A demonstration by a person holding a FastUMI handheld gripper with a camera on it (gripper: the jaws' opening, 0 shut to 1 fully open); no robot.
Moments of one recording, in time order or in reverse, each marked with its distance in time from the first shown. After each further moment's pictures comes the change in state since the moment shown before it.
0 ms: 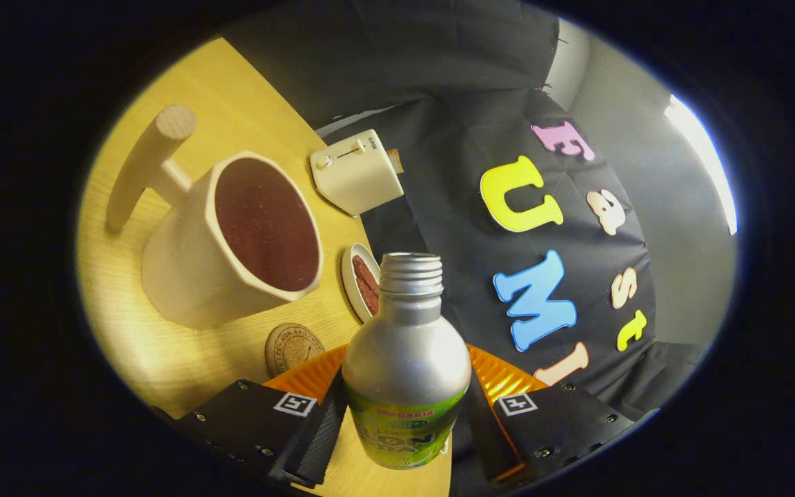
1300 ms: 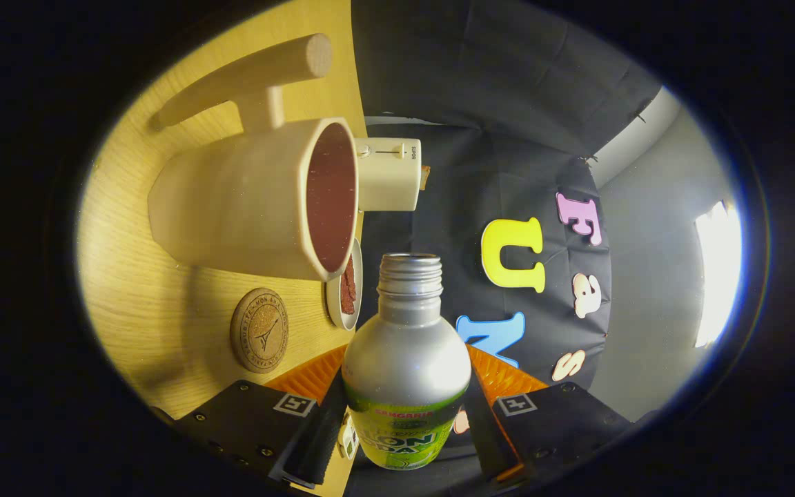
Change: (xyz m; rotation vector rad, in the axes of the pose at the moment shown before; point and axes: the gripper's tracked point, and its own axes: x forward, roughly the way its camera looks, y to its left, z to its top) arm 0.000 -0.012 0.015 -0.384 -0.048 -0.081
